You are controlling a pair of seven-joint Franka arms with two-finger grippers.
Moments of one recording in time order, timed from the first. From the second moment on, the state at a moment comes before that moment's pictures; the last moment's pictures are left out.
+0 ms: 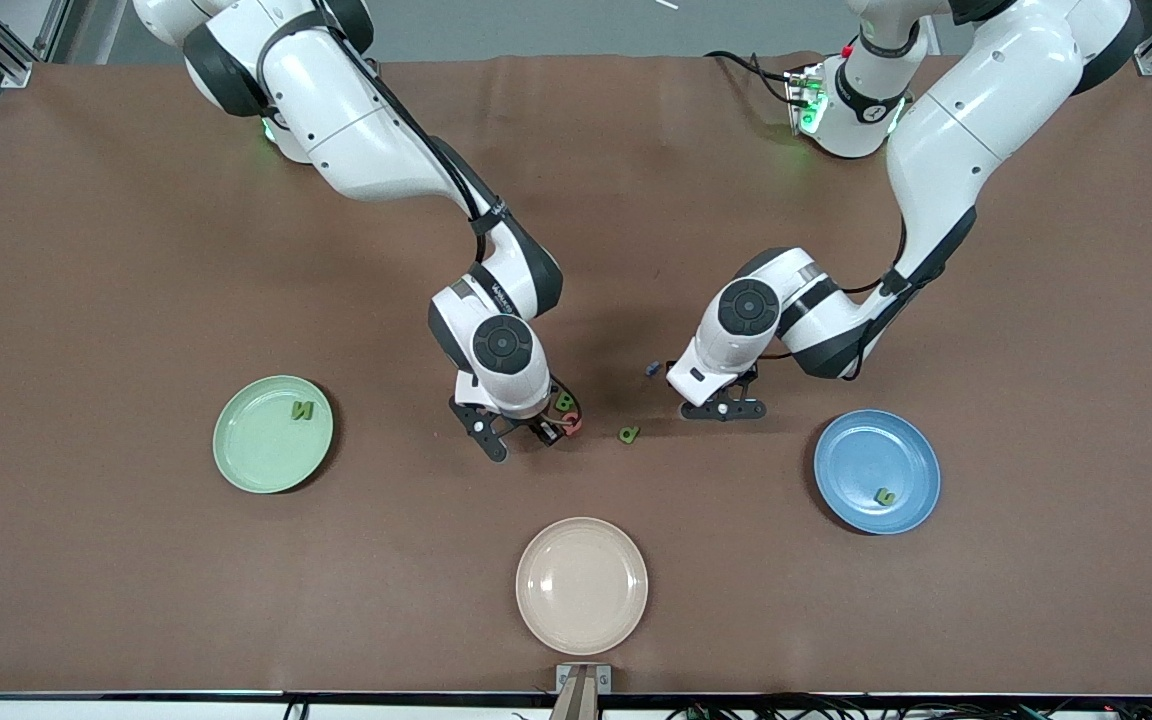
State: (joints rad) left arm 0.08 0.77 -0.68 -1.86 0.64 2.35 -0.94; right arm 0.64 0.92 0.00 -1.31 0.00 2.26 1.52
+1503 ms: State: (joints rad) left arm 0.29 0.76 -0.55 -1.63 0.65 2.35 -0.47; right arm 0.06 0.52 -0.02 -1.82 0.04 2.23 0.29
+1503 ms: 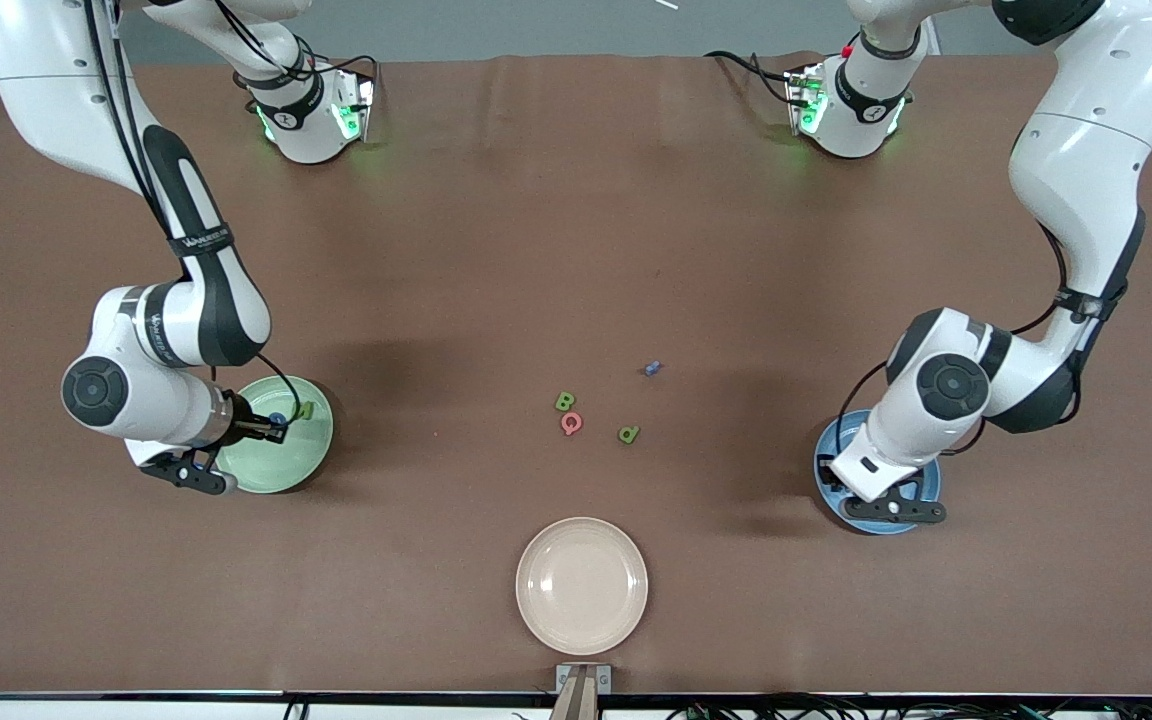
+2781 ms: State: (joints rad) left arm 0.15 0.74 -0.77 -1.69 0.65 2.14 -1.07; right arm 0.27 0.50 0.02 -1.83 0.05 2.29 0.73
